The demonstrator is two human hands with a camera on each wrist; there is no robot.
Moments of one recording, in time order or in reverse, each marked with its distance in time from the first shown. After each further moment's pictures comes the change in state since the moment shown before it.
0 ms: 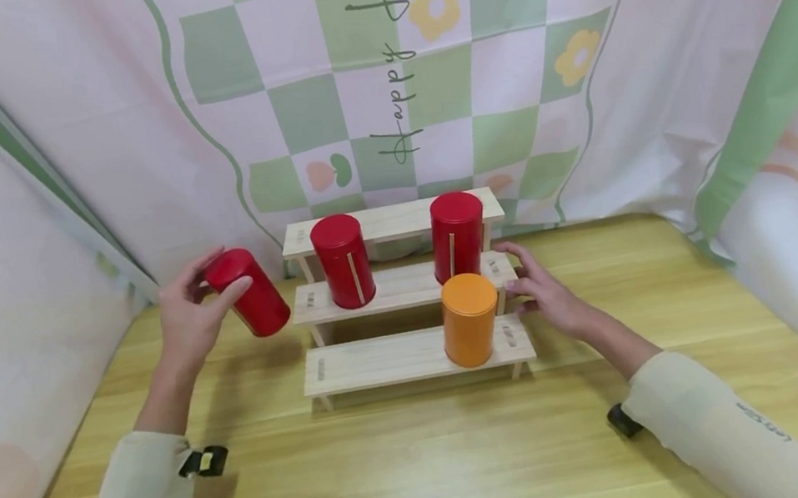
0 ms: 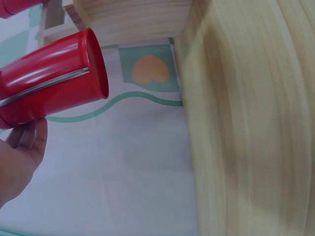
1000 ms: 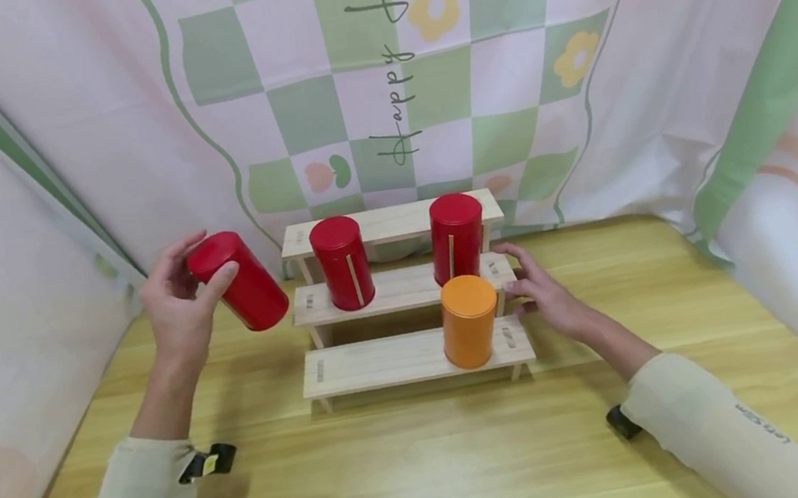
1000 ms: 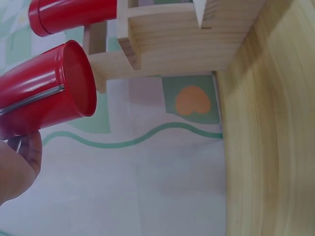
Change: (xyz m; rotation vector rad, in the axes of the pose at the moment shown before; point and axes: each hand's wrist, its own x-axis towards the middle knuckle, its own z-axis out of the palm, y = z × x) left_hand -0.004 0.033 0.006 -0.260 0.131 0.096; right_hand 0.000 0.001 0.000 -0.002 0.008 0.002
